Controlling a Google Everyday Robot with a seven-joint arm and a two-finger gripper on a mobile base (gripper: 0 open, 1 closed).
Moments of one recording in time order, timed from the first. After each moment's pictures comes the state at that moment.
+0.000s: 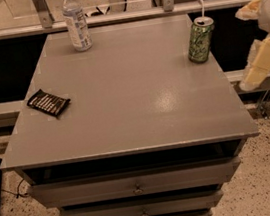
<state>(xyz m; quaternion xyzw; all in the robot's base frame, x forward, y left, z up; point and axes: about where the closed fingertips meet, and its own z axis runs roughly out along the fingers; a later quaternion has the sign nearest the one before) 0.503 -0.245 0.959 -0.59 0.77 -0.02 0.25</state>
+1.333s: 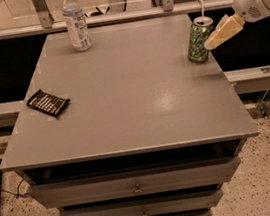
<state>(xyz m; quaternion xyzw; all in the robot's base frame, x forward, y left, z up) 0.699 -0.274 0.938 -0.50 0.75 0.01 0.45</state>
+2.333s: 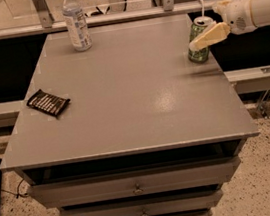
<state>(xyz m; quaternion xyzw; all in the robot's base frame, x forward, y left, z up) 0.717 -0.244 0.916 -0.42 0.74 0.14 0.51</state>
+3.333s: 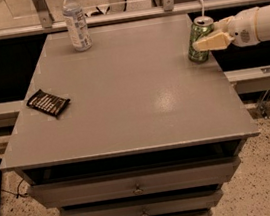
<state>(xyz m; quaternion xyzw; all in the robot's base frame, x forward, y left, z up) 0.706 -0.258 0.887 -0.37 0.75 0.18 0.51</state>
